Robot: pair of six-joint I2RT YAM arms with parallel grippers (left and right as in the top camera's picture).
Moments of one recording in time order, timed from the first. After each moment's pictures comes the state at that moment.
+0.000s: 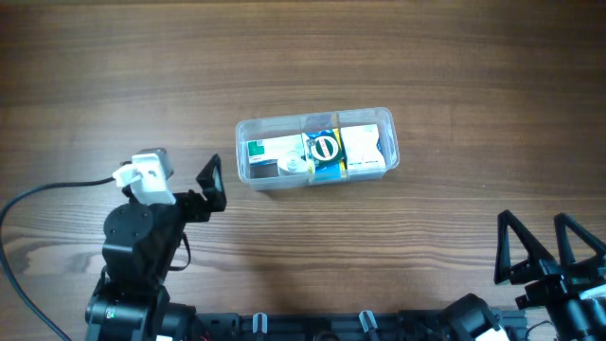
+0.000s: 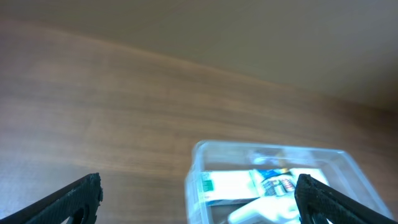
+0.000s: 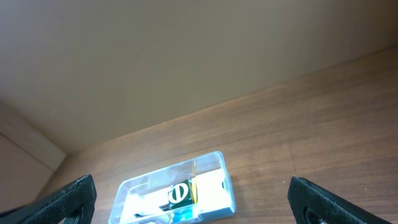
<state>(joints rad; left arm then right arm) -0.15 0.51 0.55 -0.38 0.01 -0.34 0.51 0.35 1.22 -1.07 0.35 0.51</state>
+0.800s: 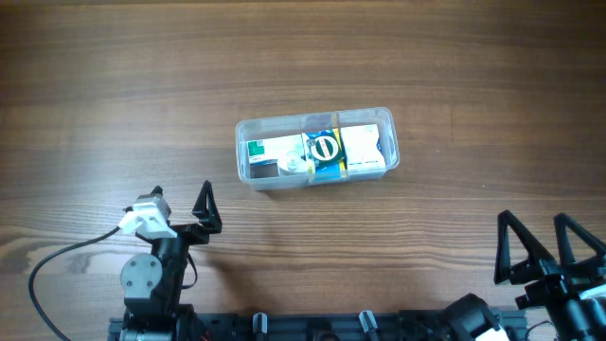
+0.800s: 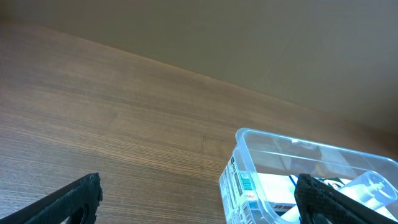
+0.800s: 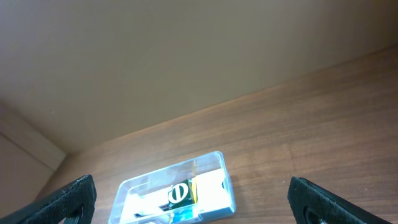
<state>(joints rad) -0.03 0.01 0.07 -0.21 0.02 -0.33 0.51 0.35 1.22 -1.07 0.35 0.51</state>
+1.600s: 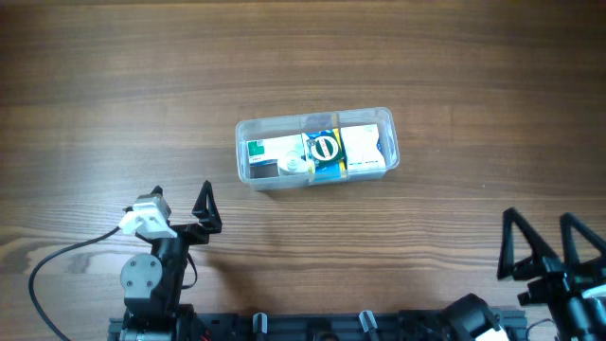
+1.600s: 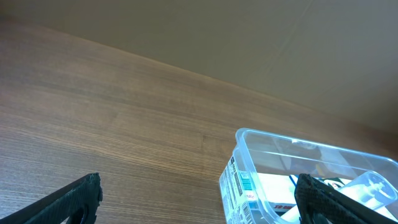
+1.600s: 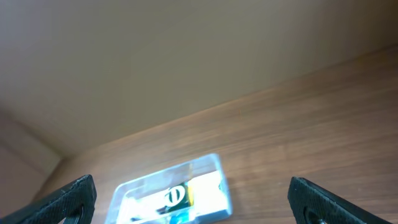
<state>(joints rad) -0.03 0.01 0.07 -0.21 0.02 -0.33 0.50 0.35 1.21 -1.06 0.39 0.51</state>
